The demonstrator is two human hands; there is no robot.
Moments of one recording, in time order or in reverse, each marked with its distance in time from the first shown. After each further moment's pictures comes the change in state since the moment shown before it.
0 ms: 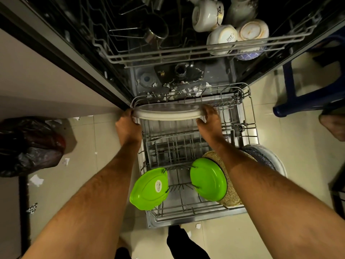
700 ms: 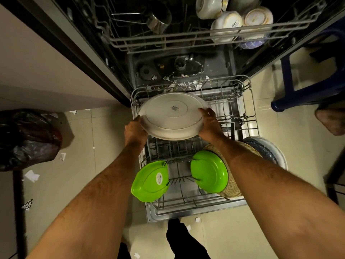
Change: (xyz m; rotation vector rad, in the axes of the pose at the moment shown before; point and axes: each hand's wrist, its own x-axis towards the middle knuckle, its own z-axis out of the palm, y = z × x) left_hand -0.022 -0.041 0.015 0.104 -0.329 -0.005; right_hand -0.015 0.025 0.012 -0.406 -0.348 0.115
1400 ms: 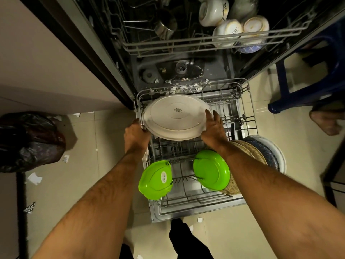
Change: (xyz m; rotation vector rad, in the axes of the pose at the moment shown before) left_hand -0.026 -0.003 -0.028 0.043 0.036 -0.004; right_hand -0.049 -0.027 -0.010 -0.029 0.103 0.044
